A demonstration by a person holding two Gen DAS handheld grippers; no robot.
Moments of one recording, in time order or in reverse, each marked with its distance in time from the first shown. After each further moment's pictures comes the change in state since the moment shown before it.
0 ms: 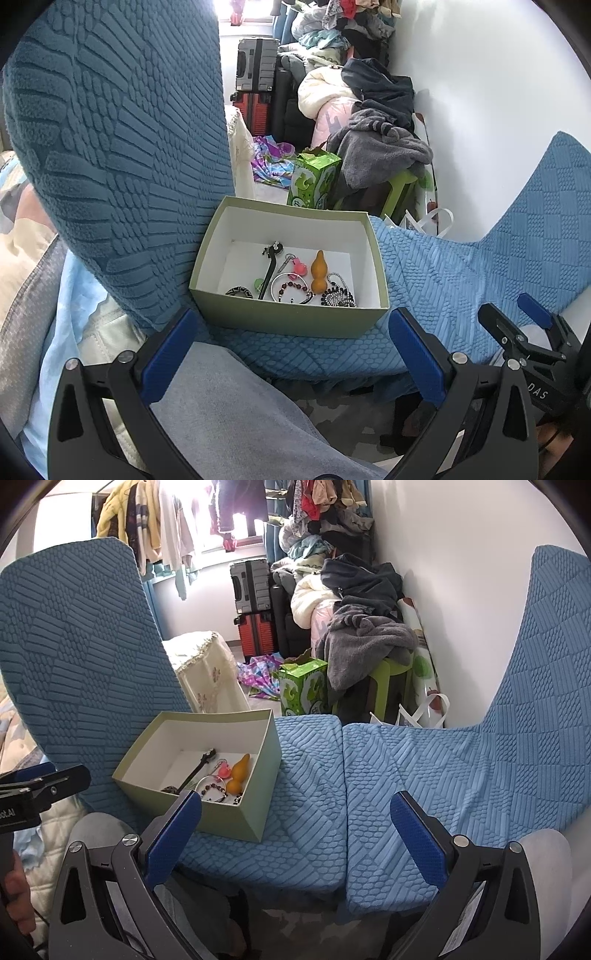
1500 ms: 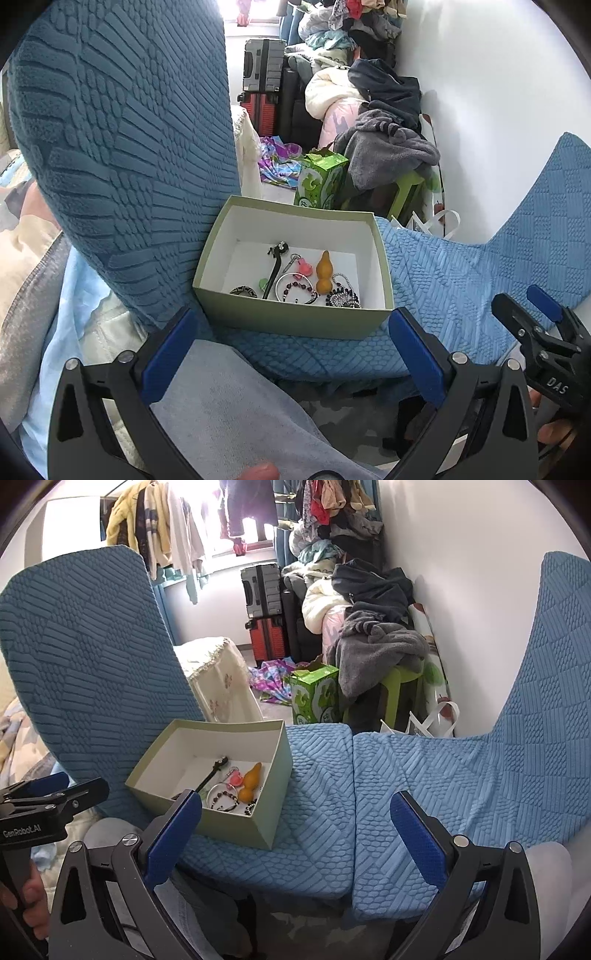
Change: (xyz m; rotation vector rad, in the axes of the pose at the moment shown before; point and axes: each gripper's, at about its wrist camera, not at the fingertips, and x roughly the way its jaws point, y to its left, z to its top) left arm 0.003 -0.006 -0.005 -0.007 -0.006 0.028; right arm -0.003 -0.002 0.011 -0.012 -0.011 0.042
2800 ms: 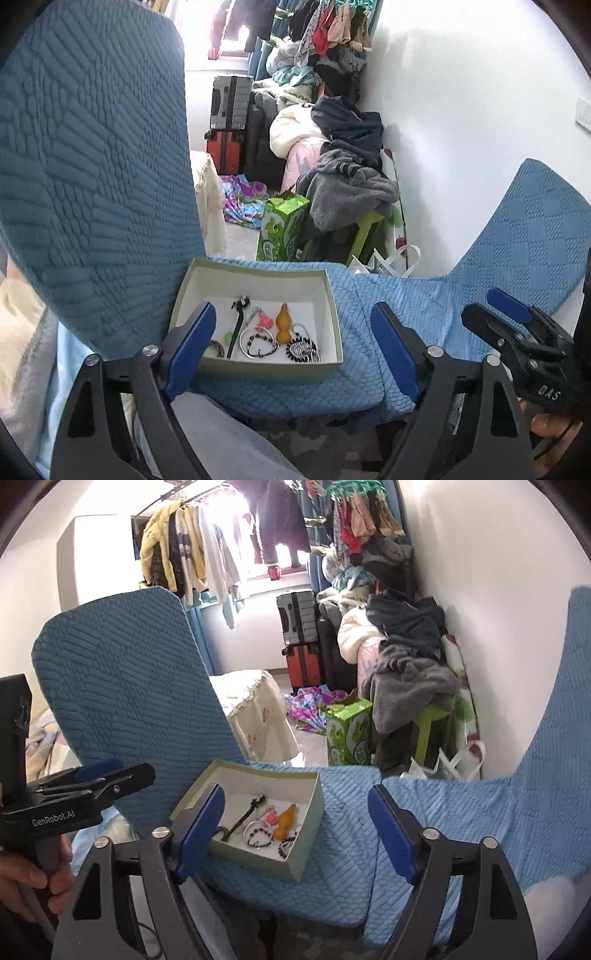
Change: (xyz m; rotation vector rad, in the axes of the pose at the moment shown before) left arm -0.029 -0.016 0.047 0.026 -0.124 -0.128; right arm -0.030 0.001 0.047 -0.010 -0.078 0.155
